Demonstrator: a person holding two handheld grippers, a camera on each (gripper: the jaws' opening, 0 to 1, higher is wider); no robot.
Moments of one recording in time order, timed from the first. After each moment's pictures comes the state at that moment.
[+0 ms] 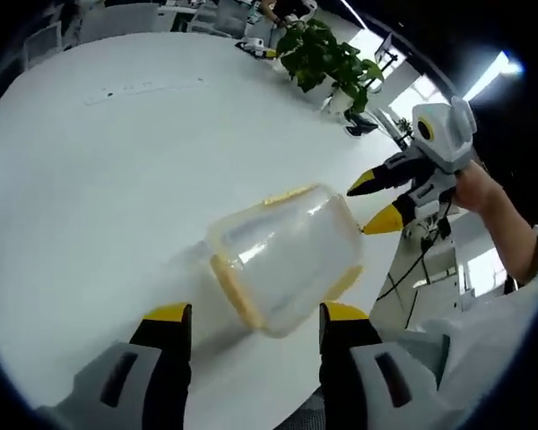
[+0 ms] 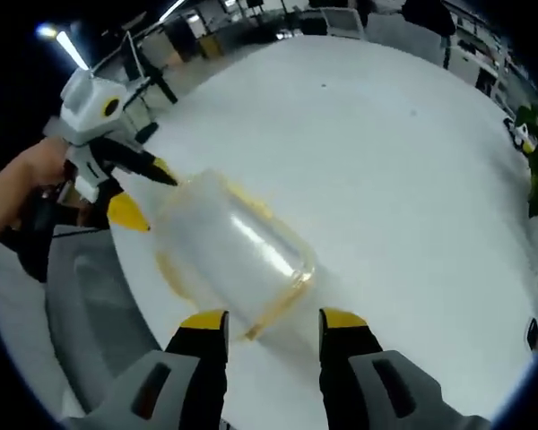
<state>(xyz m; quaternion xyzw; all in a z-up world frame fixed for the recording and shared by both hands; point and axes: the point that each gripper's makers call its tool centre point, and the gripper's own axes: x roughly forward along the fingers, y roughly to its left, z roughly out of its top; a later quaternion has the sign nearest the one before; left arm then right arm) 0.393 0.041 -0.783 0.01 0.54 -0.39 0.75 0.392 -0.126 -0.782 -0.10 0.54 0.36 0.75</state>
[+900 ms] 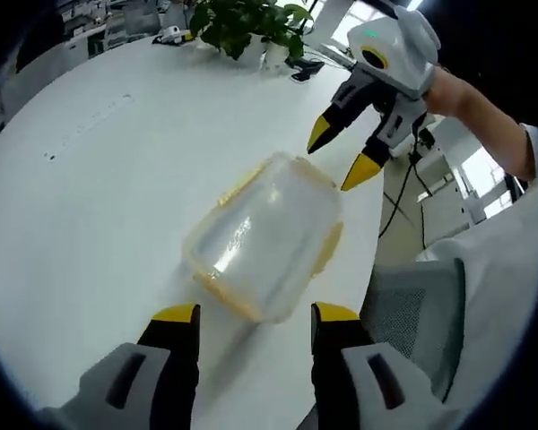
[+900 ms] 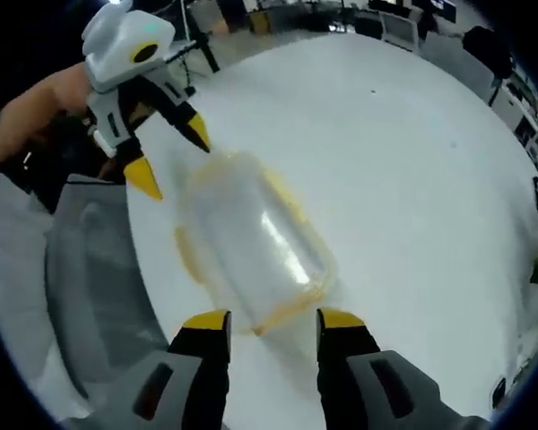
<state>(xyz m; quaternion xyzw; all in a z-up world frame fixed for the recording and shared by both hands) 0.391 0.037 -0.772 0.17 0.51 -0.49 0.68 0.385 -0.114 -0.775 -0.18 0.53 0.43 0.71</state>
